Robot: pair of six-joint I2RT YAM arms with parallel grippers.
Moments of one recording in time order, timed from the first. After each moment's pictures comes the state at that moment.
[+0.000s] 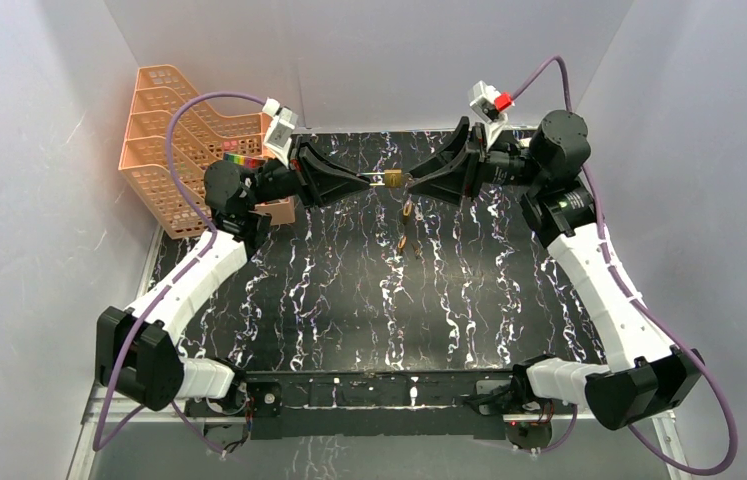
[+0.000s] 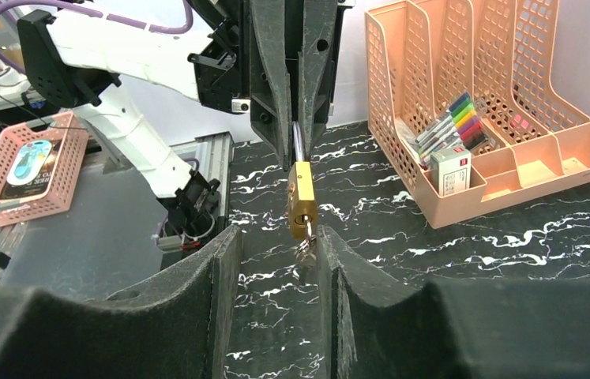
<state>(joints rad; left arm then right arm) -0.41 1.33 1.07 0.86 1.04 -0.78 0.35 1.21 1.36 0.01 -1.16 0.32</state>
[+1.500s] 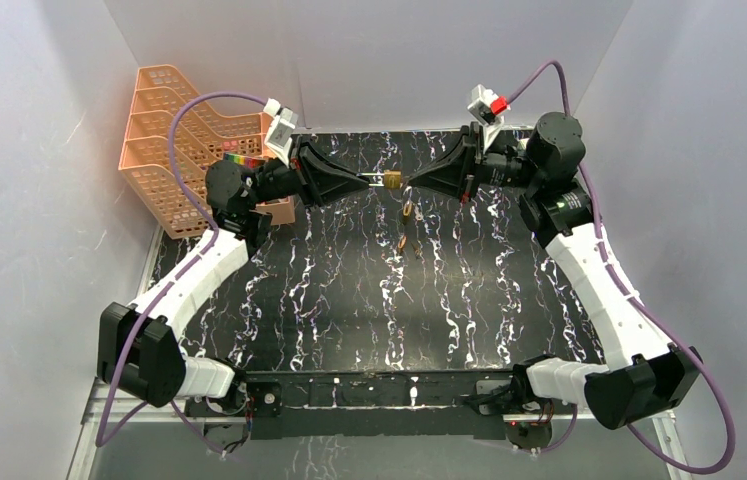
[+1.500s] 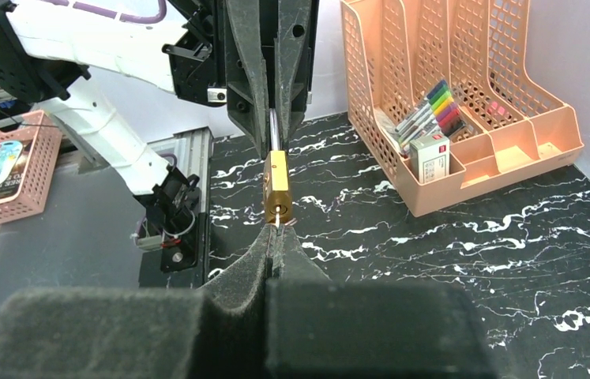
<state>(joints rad) -0.40 1.35 1.06 0.89 1.04 -0.80 0.35 1.22 1.33 0.00 -1.13 0.28</state>
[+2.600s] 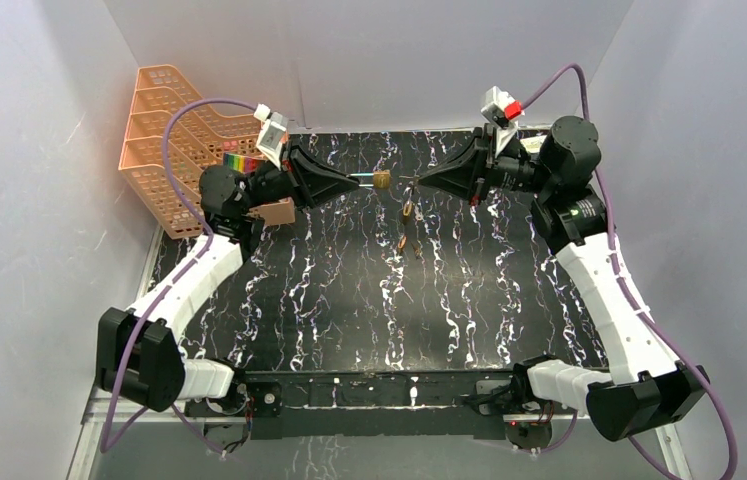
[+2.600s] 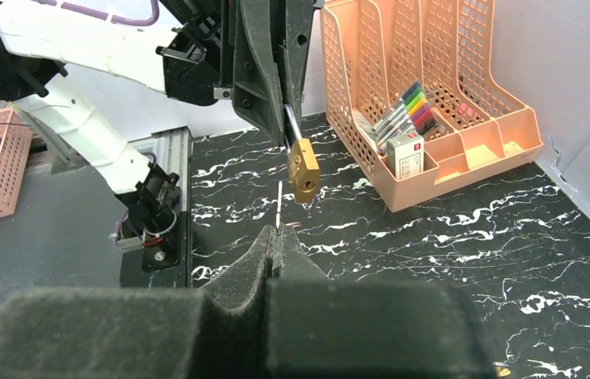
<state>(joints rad) -0.34 1.32 1.00 0.89 1.04 -0.81 0.31 1.16 1.33 -0.08 -1.10 0.21</state>
